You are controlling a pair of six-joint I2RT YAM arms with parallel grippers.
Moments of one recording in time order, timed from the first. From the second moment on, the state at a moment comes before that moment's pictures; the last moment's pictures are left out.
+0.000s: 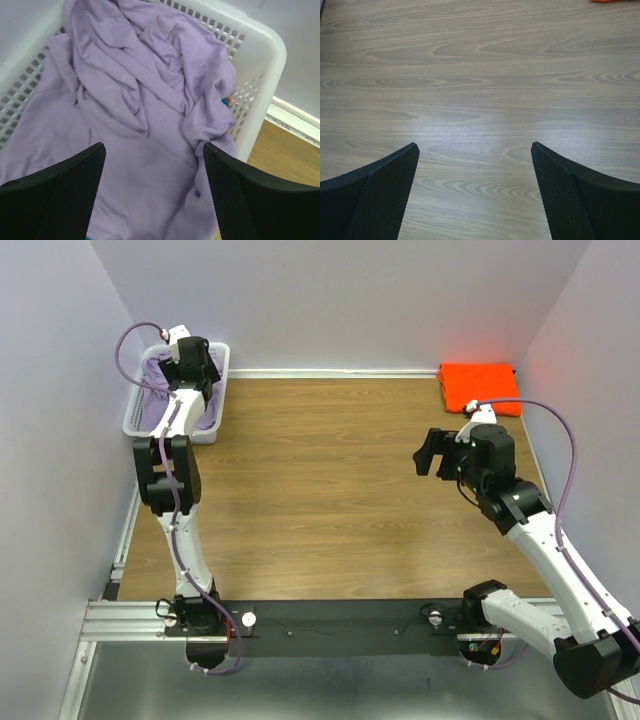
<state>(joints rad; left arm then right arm) 0.06 2.11 1.80 -0.14 -0.41 -0.27 0.35 0.95 0.94 -0.46 0.11 0.30</state>
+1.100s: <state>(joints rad) 0.08 2.11 1.89 -0.16 -0.26 -0.20 0.35 1.03 0.94 -0.44 0.11 0.26</state>
